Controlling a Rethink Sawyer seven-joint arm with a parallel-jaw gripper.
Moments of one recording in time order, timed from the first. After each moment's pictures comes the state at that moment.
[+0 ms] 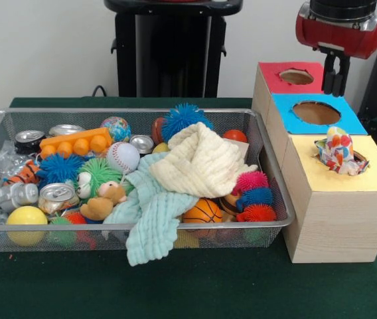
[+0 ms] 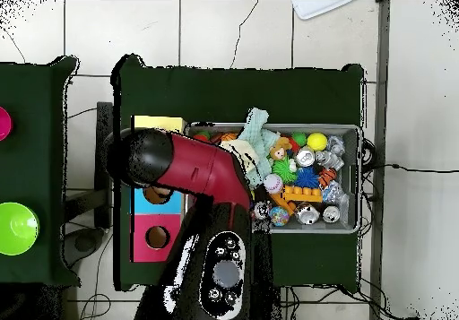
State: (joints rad) arm 0.12 -0.65 -0.21 1.53 0.39 0.81 2.15
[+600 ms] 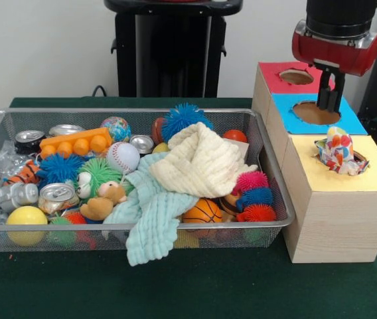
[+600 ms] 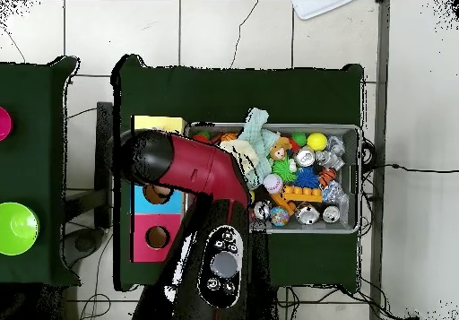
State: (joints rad) arm 0.12 -0.62 -0.21 1.53 0.39 0.75 2.15
